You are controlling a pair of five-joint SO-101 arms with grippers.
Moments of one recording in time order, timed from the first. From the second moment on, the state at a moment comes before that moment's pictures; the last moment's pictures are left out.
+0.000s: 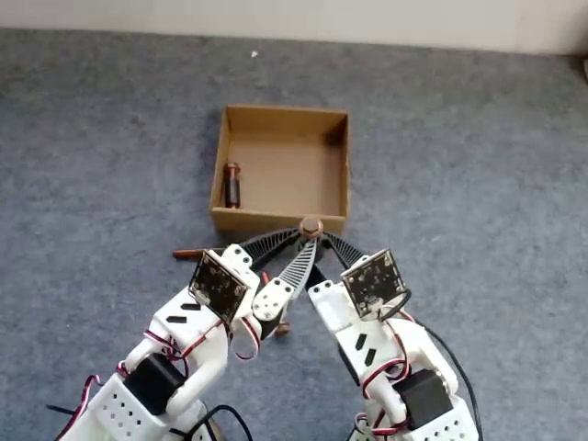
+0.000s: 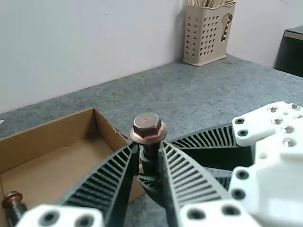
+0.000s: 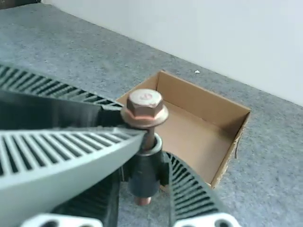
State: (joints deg) left arm 34.2 -91.6 84.0 25.5 5.2; right arm -31.6 -104.2 85.2 39.8 10.3
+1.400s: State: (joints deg) left arm -12.0 -91.9 95.9 42.6 -10.3; right arm -26.2 -104.2 88.3 38.8 10.3
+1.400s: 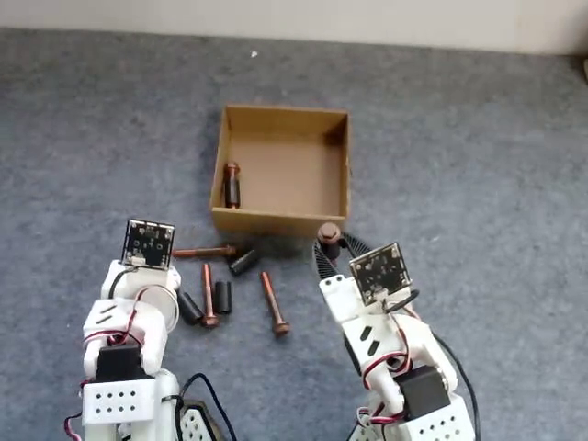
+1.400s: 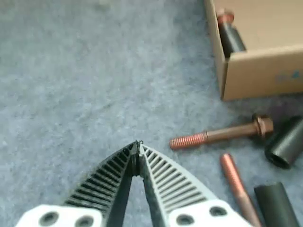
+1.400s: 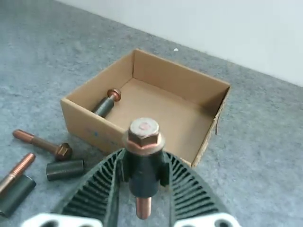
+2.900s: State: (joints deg) left arm -12.0 -91.9 95.9 41.7 -12.7; right arm -23.0 -7.5 38.0 10.9 12.4
